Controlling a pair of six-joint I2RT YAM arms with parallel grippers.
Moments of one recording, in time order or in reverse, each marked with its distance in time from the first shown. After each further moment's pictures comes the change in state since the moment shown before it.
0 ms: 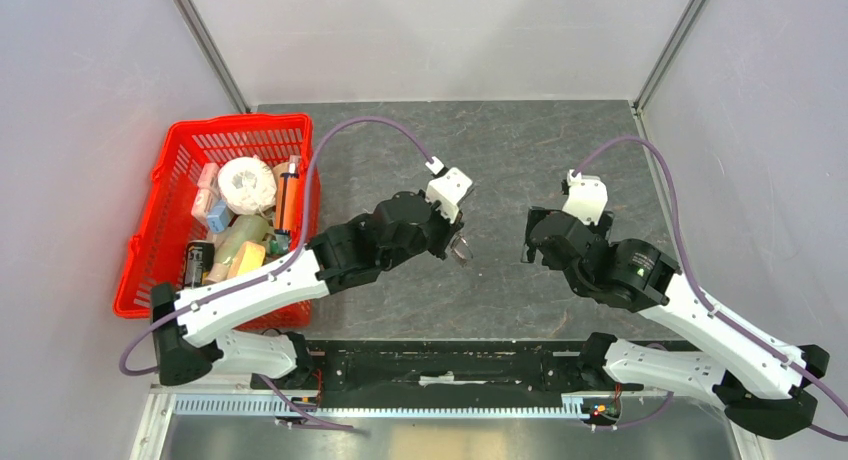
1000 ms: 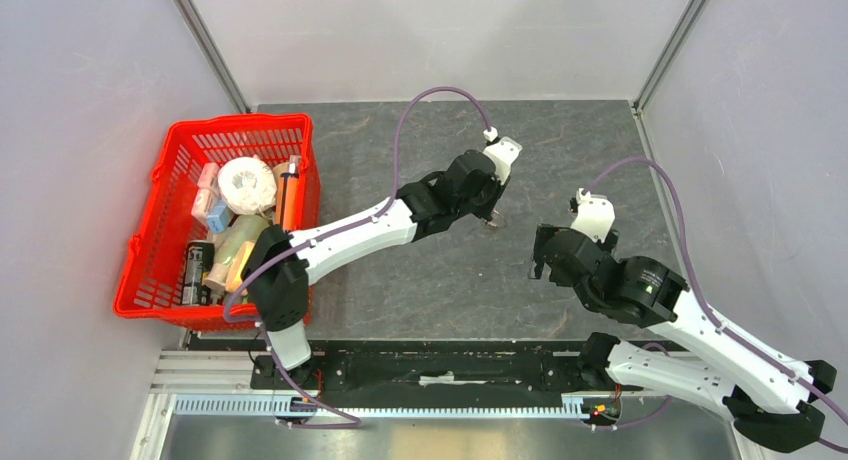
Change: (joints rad) left arm 0.140 0.532 0.310 0.080 0.081 0.000; right arm 0.000 -0.121 -0.136 -0.013 -0.046 0.049
